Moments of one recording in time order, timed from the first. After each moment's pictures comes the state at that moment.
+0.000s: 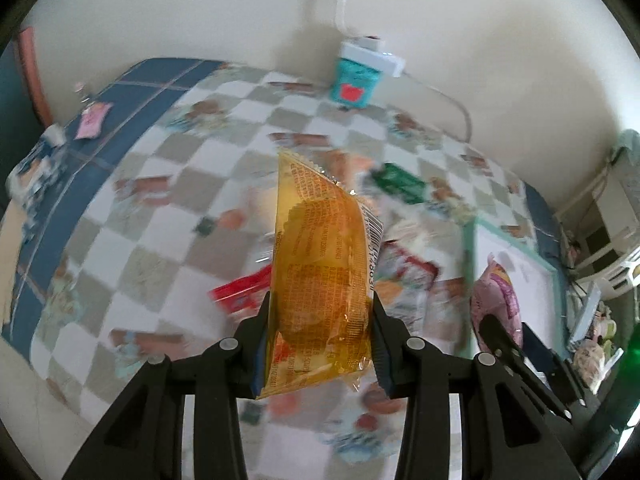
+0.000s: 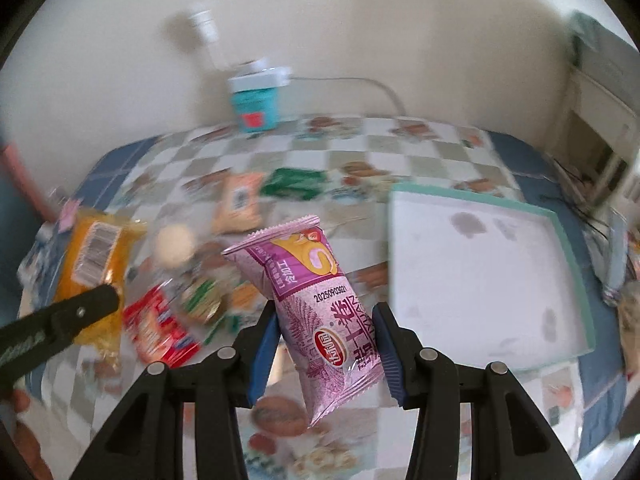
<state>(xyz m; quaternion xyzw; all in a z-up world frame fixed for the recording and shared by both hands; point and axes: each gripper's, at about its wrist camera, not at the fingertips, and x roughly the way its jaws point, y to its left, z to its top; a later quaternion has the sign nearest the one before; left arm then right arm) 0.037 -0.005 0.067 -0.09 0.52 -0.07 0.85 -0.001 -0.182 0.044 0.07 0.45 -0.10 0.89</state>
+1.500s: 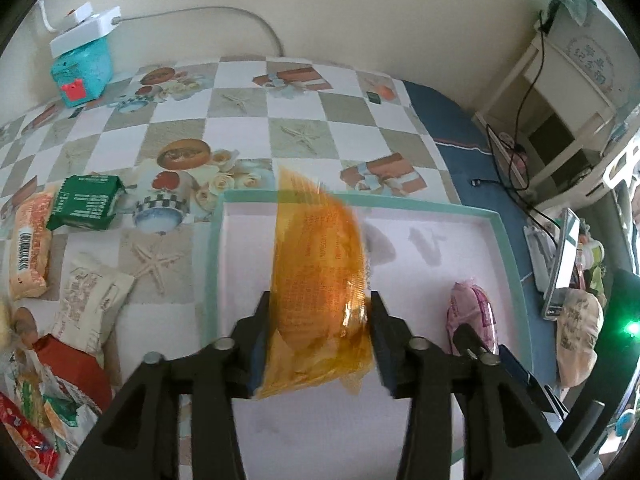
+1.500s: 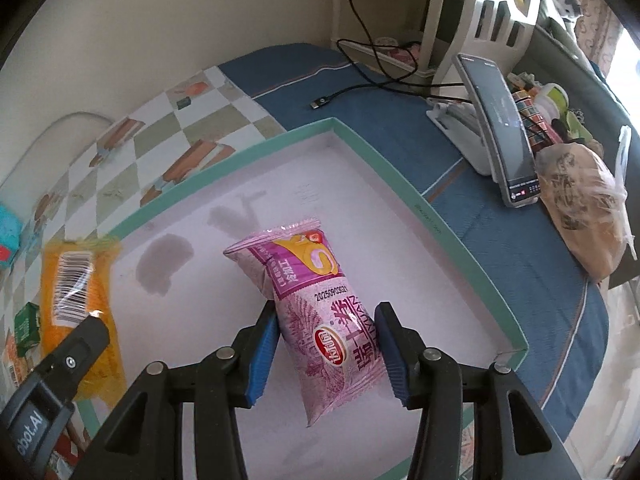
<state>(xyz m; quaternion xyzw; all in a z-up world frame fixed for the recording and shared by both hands) 0.114 -0.281 -0.007 0.01 0.55 -0.25 0.80 0.019 -0.423 -0.029 0.22 0.48 -0.37 0.76</state>
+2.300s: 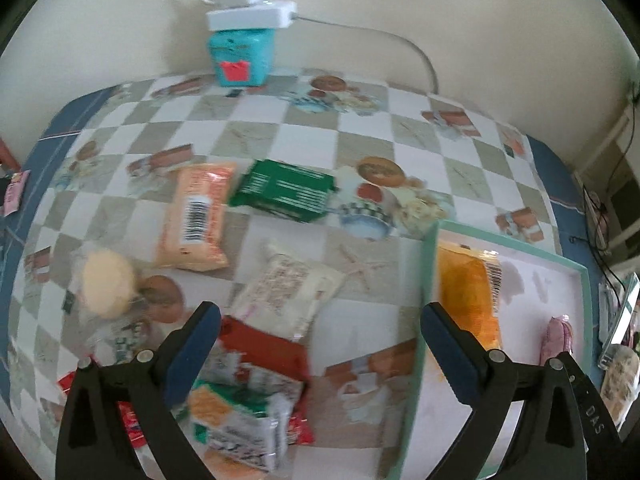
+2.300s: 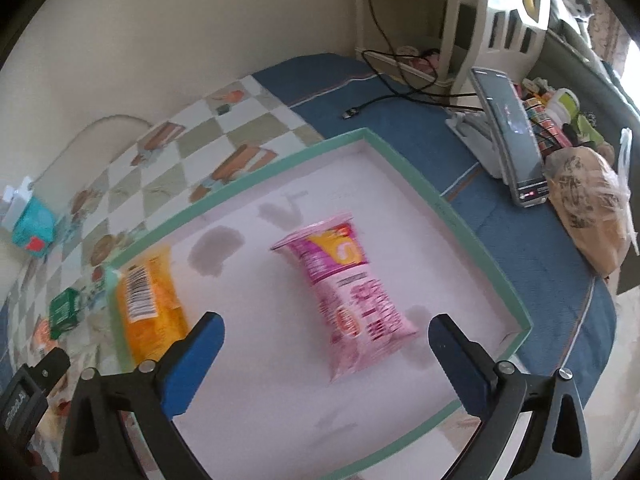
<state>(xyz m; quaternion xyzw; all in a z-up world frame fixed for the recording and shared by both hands) 0.131 -0.165 0.007 0.00 0.54 -0.07 0.84 0.011 -0.394 -0.003 0.24 0.46 -0.32 0.79</state>
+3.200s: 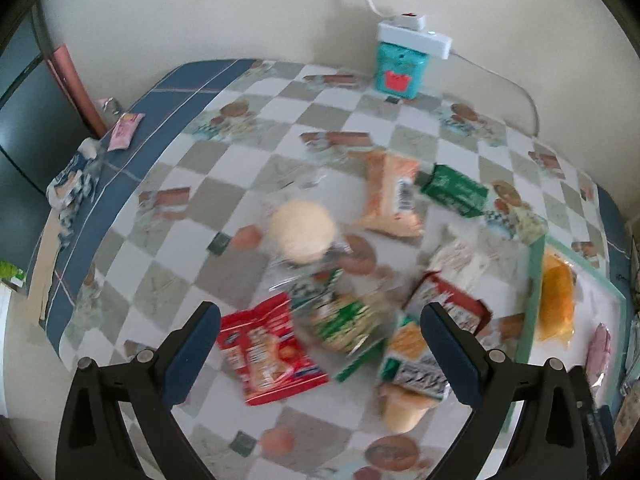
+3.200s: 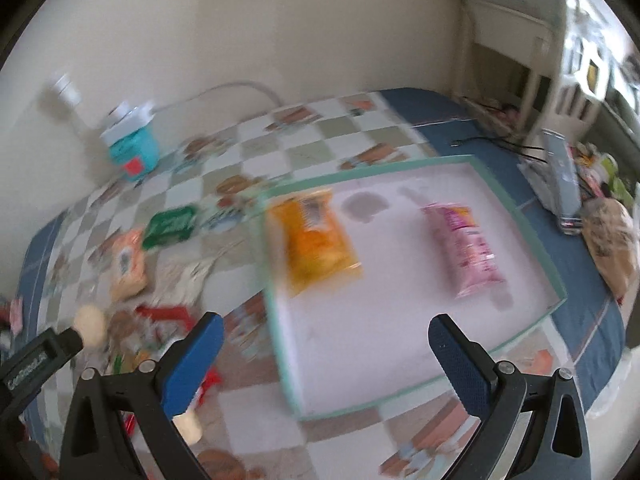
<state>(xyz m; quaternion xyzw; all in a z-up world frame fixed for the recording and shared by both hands) 0.080 -0.038 0.035 -0.03 0.53 0.07 0.84 0.001 -0.258 0.033 0.15 0.45 -0.21 0.85</state>
